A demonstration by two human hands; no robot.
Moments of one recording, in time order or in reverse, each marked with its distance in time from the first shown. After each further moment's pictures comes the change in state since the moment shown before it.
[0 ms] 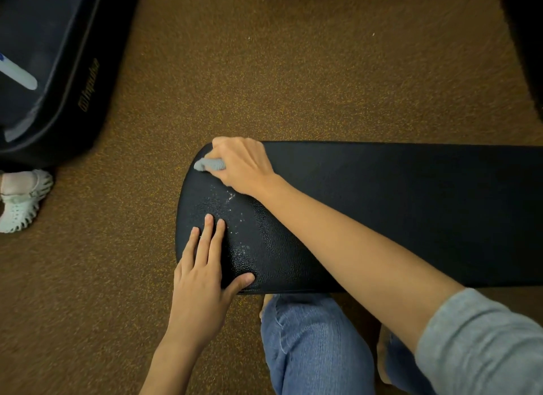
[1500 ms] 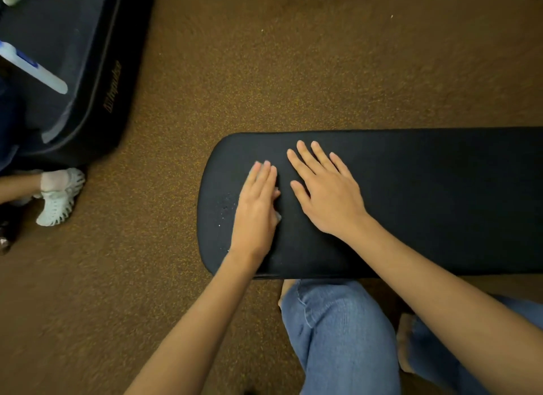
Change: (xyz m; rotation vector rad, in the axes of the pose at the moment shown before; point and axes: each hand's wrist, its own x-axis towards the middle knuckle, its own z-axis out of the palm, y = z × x) left_hand 0.091 0.036 0.021 -0.090 0.312 0.283; right_hand -0.125 0.036 -0.036 -0.184 -0.108 0.225
